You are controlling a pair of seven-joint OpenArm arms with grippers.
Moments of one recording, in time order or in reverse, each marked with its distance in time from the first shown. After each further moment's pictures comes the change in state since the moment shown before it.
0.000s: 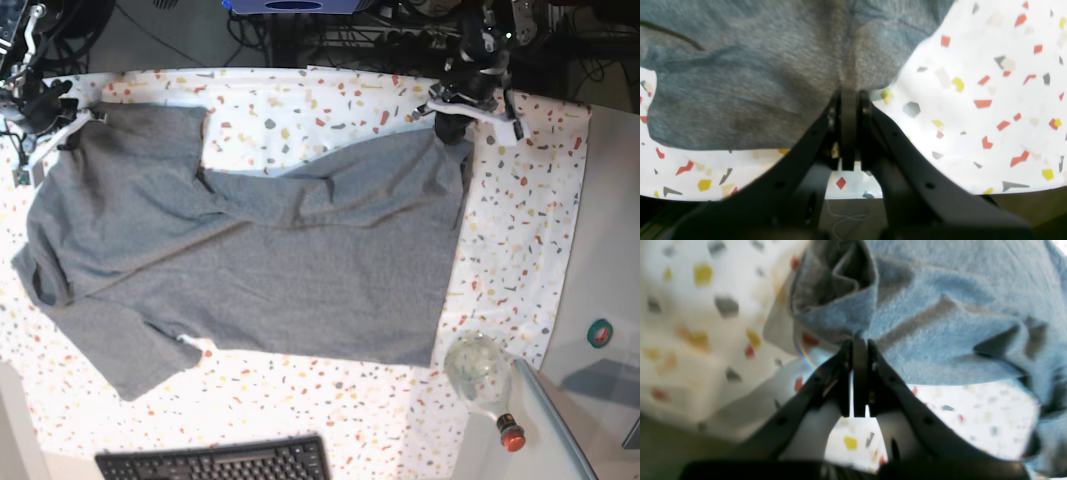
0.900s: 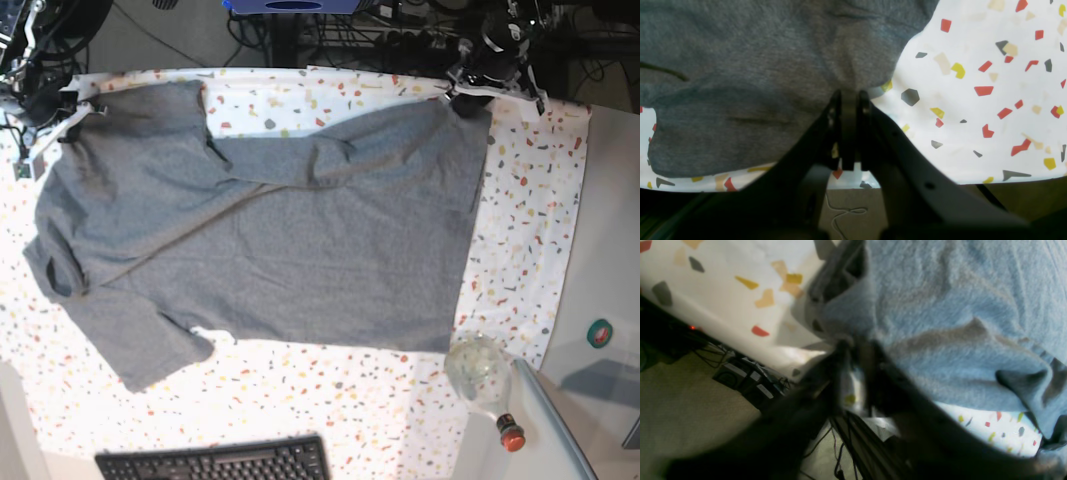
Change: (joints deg) left arm 0.5 -0.9 -6.7 -1.9 -2.4 0.2 6.8; right arm -1.1 0.1 0.0 0.2 0.0 0.0 0.0
